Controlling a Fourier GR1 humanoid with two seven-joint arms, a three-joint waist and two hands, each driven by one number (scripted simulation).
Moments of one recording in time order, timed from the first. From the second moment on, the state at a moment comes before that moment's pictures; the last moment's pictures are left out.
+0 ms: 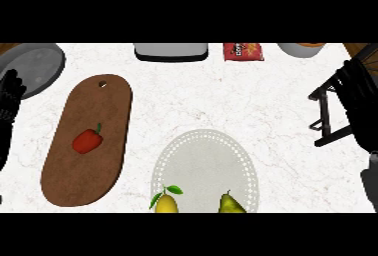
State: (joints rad) left arm -0.07 0.58 -0.01 -1.67 0.09 0.23 0.02; right arm -0.22 -0.44 -0.06 -1.54 -0.46 -0.08 0.11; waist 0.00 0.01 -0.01
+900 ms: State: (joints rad) left arm 0.06 0.45 -0.01 -1.47 0.24 0.12 0.09; right arm 0.08 -0.10 0.55 -1.69 0.28 -0.76 0.42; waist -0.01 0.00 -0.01
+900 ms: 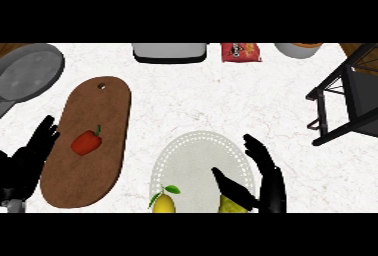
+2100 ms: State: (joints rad) left arm 0.03 0.45 0.00 -1.43 0.25 0.07 0.08; right arm -0.04 -0.29 0.76 -1.91 0.56 0.02 1.21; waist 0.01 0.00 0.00
